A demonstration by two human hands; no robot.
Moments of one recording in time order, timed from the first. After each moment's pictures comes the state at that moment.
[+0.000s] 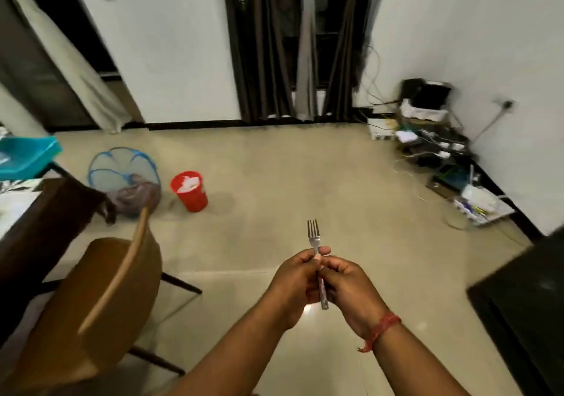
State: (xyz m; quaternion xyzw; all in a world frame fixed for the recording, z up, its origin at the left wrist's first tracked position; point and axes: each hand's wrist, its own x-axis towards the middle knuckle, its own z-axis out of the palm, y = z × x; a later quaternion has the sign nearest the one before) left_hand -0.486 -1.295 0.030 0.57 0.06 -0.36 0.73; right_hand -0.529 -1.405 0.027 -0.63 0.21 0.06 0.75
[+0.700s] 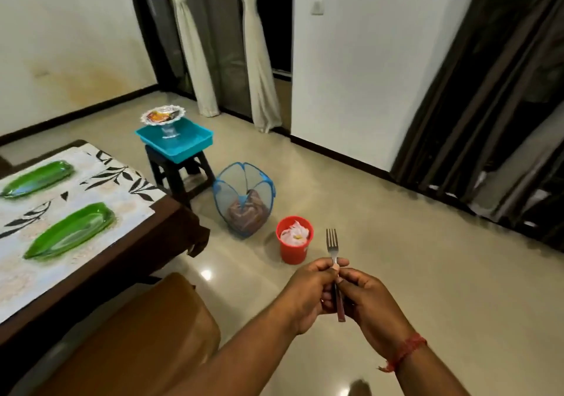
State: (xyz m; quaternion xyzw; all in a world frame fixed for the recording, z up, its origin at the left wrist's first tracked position) left_hand 0.045 -1.093 0.024 0.55 0.21 -0.14 0.80; right_hand 0.067 -1.217 0.031 -0.66 0.00 0.28 0.70
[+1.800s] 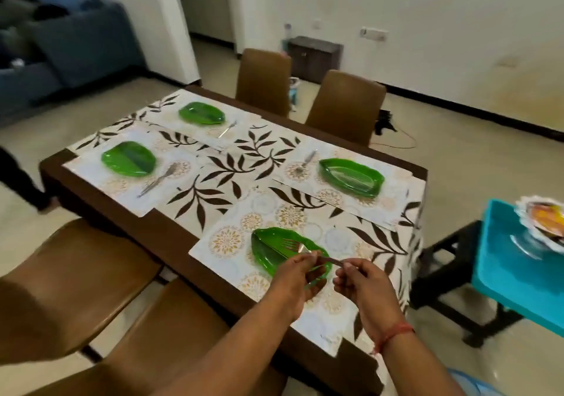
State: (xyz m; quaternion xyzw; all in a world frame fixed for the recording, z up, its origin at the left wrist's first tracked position) left_hand 0.116 -0.471 -0.027 0.03 0.52 0.54 0.66; right_hand 0.261 -0.445 -0.021 -0.55 -0.37 0.66 0.36
